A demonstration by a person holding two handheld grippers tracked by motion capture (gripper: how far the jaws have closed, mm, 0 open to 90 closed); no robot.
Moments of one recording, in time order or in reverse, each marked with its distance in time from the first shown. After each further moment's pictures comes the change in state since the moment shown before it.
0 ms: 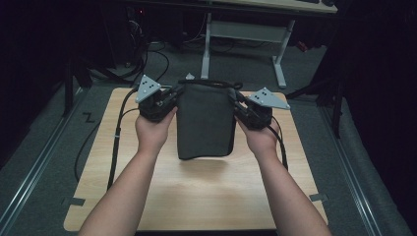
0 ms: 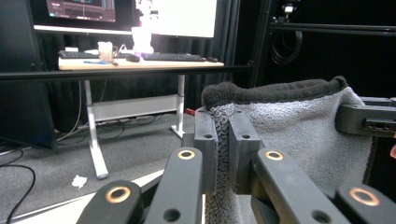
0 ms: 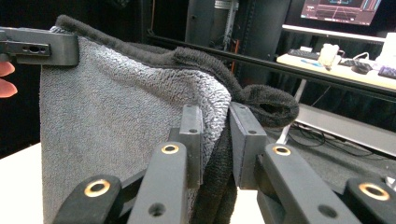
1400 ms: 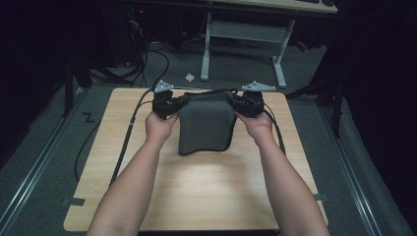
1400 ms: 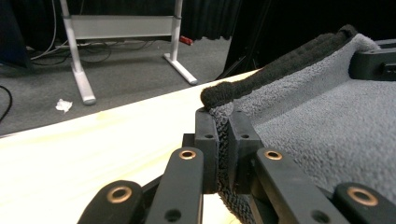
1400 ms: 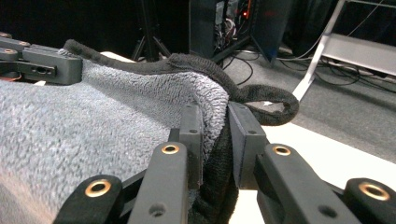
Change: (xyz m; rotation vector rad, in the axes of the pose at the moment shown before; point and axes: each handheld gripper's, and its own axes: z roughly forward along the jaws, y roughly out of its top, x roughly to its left) left arm 0.053 -0.074 0.074 0.306 -0.039 -0.091; right arm -0.058 -0.050 0.081 0.260 0.087 0.075
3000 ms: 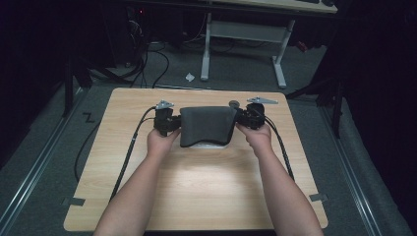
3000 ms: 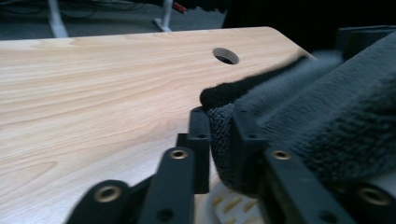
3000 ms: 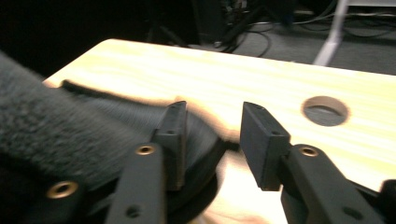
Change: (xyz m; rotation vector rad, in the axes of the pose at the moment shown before) left arm 0.006 -0.059 0.013 0.095 -0.028 -0.081; right arm -0.024 -0.056 0.018 0.038 0.061 0.206
